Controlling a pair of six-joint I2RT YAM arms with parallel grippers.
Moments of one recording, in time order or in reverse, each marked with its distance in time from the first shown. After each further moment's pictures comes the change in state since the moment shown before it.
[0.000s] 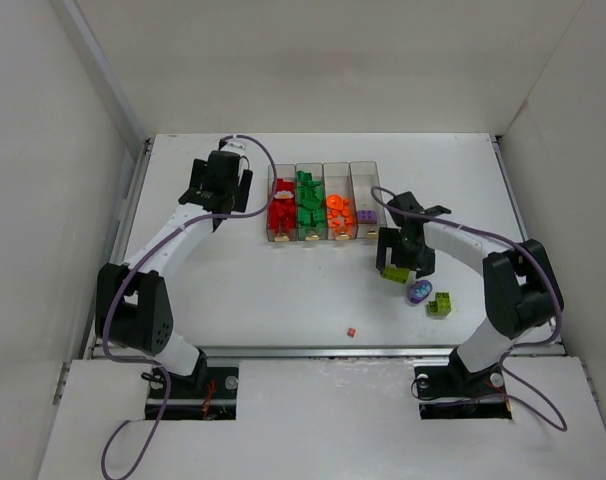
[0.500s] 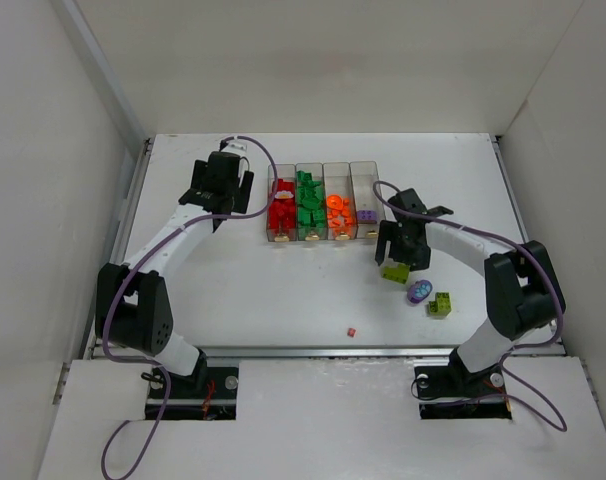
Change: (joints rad) left arm 0.000 -0.001 -0.008 0.000 0.026 0.000; right arm -0.011 -0.010 -0.019 0.108 -0.016 0.036
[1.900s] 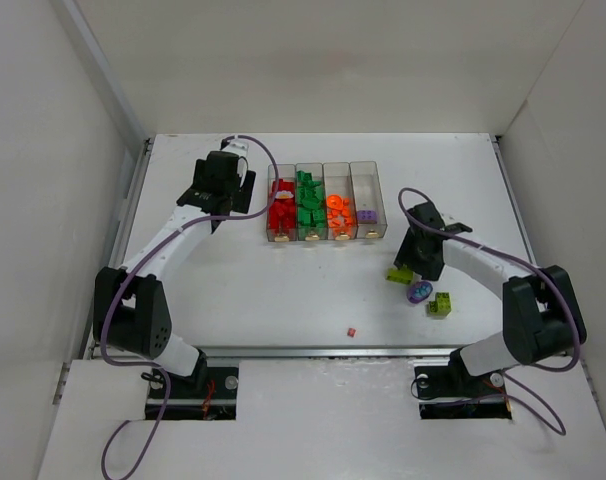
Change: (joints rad) left arm 0.000 -0.021 -0.003 -0.001 0.057 0.000; right arm -0.058 -0.170 -0.176 0.045 0.114 0.179
